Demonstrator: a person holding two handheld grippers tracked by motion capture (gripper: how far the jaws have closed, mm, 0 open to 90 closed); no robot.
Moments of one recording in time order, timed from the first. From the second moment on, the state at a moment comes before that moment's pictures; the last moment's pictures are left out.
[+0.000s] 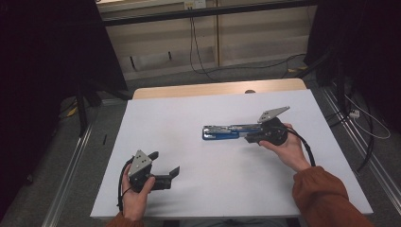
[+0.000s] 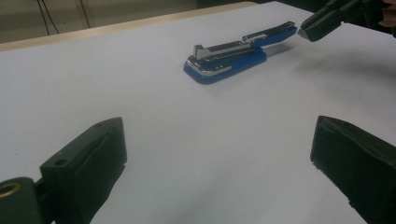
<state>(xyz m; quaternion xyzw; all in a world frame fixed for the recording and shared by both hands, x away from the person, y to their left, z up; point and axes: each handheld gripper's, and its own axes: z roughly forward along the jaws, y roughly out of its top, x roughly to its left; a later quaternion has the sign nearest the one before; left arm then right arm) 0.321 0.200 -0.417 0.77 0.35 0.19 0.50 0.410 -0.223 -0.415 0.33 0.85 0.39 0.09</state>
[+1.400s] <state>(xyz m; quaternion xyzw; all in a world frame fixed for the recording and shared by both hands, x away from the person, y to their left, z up) 0.321 0.201 -0.417 0.77 0.35 0.19 0.50 0.461 -0.150 -0.405 0.30 0.86 0.40 0.10</state>
